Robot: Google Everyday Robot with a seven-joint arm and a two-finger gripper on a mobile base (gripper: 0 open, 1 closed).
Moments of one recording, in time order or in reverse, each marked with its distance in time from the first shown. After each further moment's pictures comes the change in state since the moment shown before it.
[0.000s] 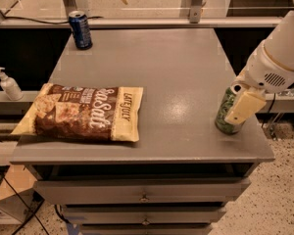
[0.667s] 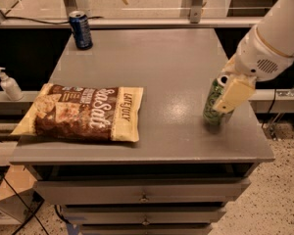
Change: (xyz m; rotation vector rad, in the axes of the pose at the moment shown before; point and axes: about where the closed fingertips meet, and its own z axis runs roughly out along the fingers) arm -0.041 0.002 -0.019 -0.008 -0.089 -0.072
